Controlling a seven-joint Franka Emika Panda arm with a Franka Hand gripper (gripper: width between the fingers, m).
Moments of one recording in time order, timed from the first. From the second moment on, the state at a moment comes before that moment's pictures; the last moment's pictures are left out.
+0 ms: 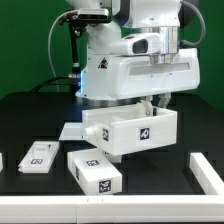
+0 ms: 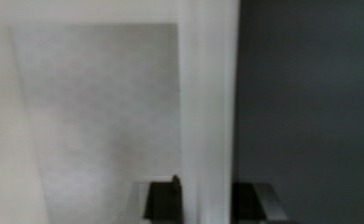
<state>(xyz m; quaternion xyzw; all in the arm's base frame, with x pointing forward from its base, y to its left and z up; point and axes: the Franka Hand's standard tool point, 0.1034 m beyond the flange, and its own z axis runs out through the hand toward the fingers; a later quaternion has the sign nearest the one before) 0.461 0.085 0.081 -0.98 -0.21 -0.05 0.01</state>
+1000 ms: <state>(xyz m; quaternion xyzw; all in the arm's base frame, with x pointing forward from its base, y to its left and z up) 0.493 0.125 0.101 -0.95 0.32 0.01 0.04</state>
